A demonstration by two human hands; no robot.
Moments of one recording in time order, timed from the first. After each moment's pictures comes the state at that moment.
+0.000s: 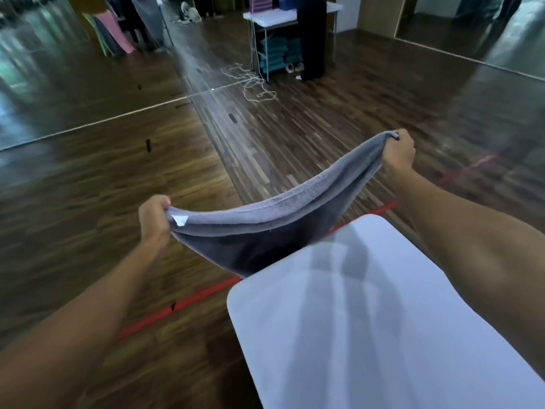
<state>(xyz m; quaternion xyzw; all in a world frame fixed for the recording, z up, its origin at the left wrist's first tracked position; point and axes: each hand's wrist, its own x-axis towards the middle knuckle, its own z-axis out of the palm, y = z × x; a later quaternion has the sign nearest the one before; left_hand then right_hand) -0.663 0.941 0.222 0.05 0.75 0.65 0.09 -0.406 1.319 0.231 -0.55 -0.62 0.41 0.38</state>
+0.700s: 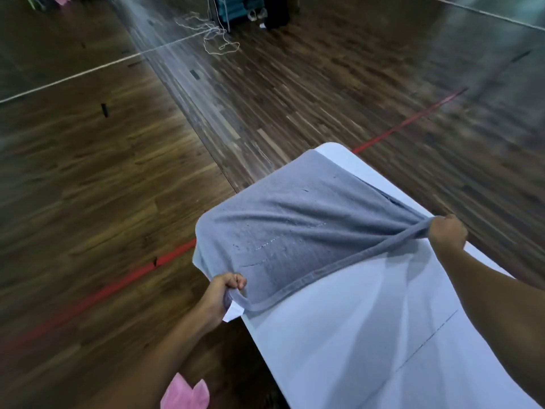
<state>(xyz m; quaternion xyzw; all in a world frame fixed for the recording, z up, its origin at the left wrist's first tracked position) -0.381 0.828 0.050 -0.02 0.64 0.53 0.55 -0.072 1.168 0.040 -0.76 -0.56 0.27 0.19</state>
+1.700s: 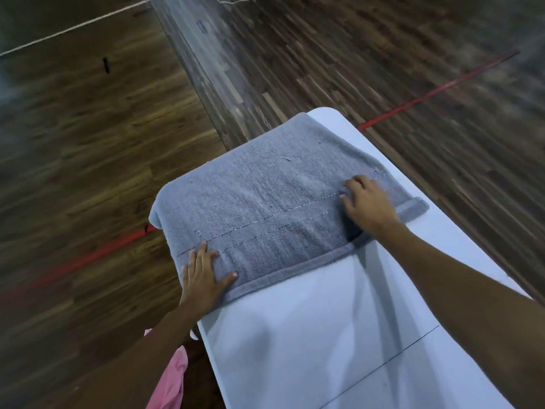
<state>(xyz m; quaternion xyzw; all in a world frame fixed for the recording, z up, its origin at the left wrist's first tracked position) -0.336 0.862 -0.064 0.32 0.92 0.11 0.22 -0.138 1.209 -0.039 -0.37 -0.91 0.17 0.02</state>
